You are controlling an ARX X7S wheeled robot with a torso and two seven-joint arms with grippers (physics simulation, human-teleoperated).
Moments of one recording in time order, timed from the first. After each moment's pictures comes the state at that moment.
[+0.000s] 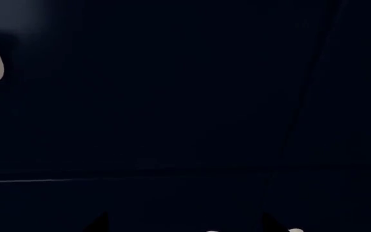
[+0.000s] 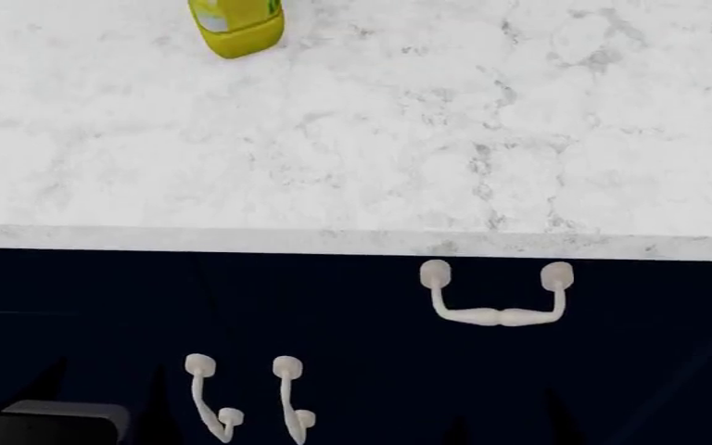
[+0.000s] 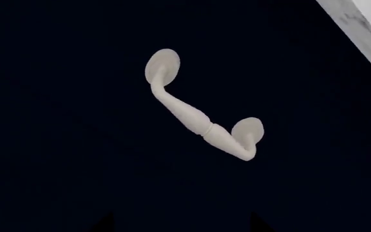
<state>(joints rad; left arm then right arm) -0.37 -0.15 0.22 -0.64 -0.21 0.33 -0.07 0.13 0.36 -0.44 -0.15 -0.25 0.38 0.39</state>
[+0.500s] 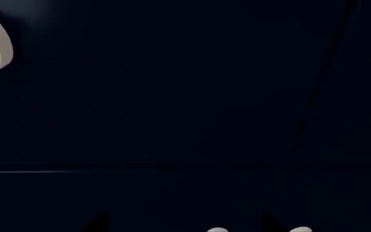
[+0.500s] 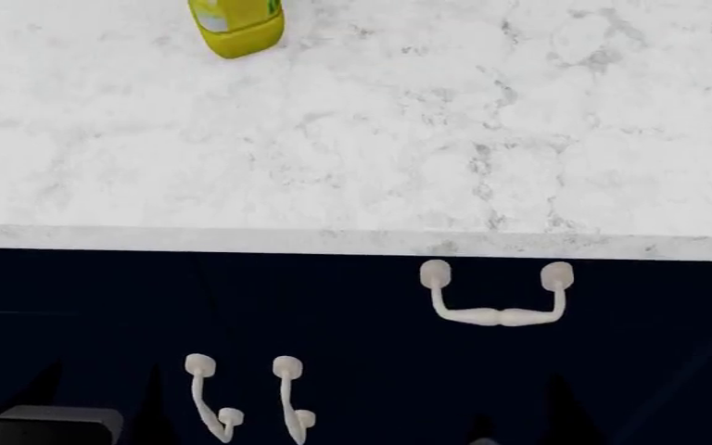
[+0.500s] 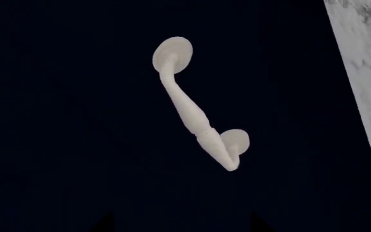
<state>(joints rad) -0.40 -0.14 0.22 -0.77 -0.23 0.43 -0.05 0.18 0.38 -0.57 -0.16 -0.49 0.60 0.40</state>
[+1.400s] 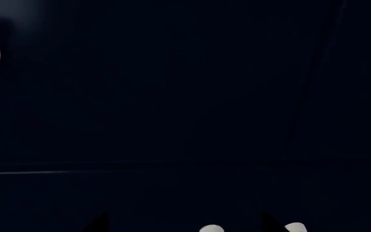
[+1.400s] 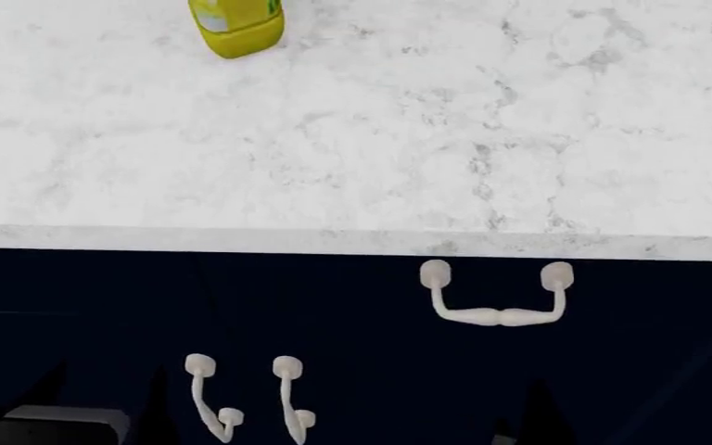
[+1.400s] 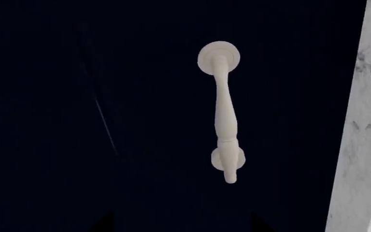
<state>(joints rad) -0.39 -0.16 0.25 -0.71 -0.24 0.38 -0.07 0.26 0.37 -0.74 0.12 -0.76 0.65 0.55</state>
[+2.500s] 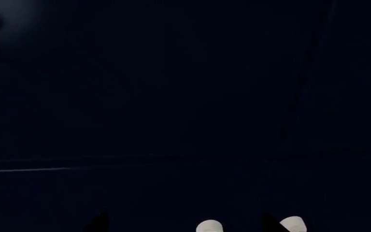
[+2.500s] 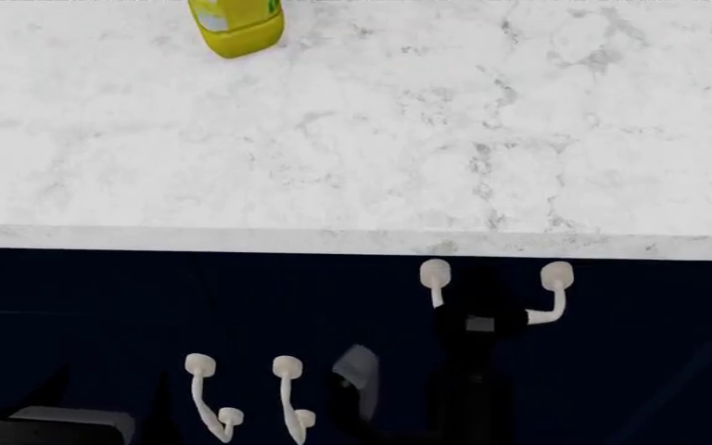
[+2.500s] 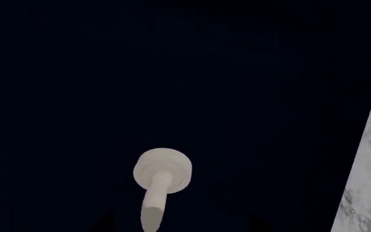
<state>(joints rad) -0.39 -0.16 0.28 -0.73 -0.25 0.38 -0.08 0.56 0.28 -0.84 0.23 -0.95 0.72 0.25</state>
